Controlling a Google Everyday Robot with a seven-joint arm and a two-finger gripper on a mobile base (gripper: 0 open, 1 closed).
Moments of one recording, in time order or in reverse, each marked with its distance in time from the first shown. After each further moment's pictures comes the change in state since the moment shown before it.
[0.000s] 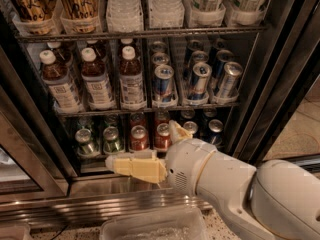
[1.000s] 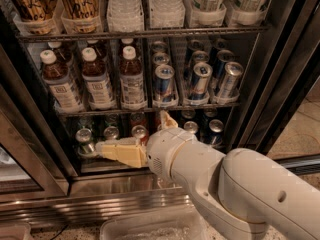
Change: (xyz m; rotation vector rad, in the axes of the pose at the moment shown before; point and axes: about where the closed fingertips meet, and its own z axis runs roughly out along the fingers) arm -0.005 -0.016 0.042 0.123 0.009 -0.066
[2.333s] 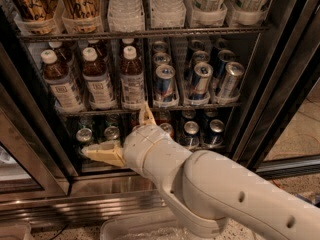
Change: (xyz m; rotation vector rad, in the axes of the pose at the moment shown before) arm 0.001 0.020 0.043 0.026 -0.030 -0.313
